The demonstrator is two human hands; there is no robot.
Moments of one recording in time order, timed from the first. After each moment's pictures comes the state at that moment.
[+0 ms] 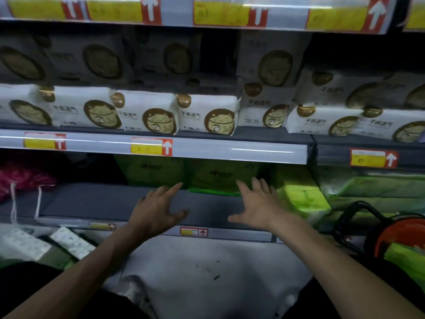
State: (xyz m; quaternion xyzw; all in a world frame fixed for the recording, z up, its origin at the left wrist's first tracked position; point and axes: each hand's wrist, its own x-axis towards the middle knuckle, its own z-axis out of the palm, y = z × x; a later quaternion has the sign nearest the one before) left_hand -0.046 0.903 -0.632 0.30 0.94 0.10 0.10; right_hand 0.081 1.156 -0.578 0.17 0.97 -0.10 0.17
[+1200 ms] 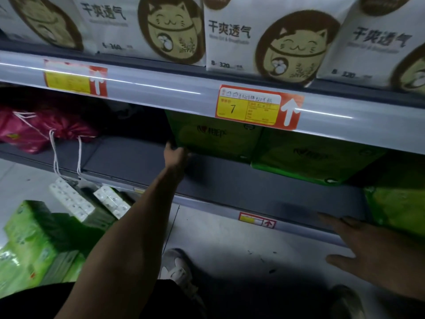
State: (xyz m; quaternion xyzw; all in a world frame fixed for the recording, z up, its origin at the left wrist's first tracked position) left_hand -0.257 0.840 -0.803 -0.17 0.72 0.67 0.11; right_hand 0.057 1.148 -0.661 0.07 0.95 -0.03 0.31
